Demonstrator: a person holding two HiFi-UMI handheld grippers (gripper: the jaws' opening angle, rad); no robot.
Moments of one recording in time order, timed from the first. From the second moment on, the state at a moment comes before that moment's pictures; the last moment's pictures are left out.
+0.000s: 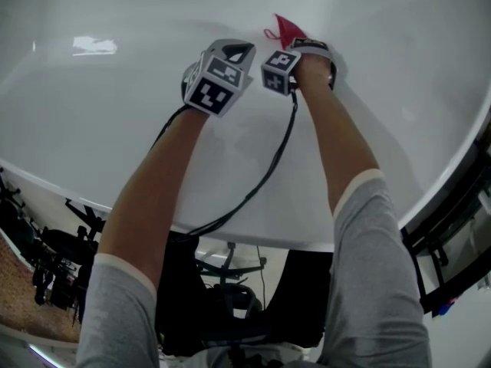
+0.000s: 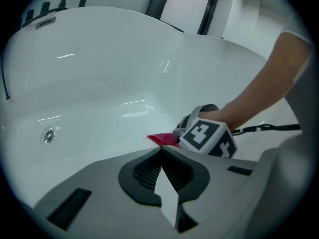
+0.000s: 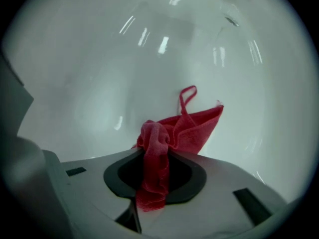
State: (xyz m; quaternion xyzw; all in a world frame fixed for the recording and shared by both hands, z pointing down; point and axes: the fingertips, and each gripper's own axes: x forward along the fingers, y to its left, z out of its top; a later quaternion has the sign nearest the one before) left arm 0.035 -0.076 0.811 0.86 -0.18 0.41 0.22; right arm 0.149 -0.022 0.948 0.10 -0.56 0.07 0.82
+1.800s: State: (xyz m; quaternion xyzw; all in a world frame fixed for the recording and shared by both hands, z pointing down) left arm 0.072 -0.065 0.698 0.88 -0.19 0.37 0.24; right arm 0.164 0.084 0.810 0.04 -0.56 0.17 0.81
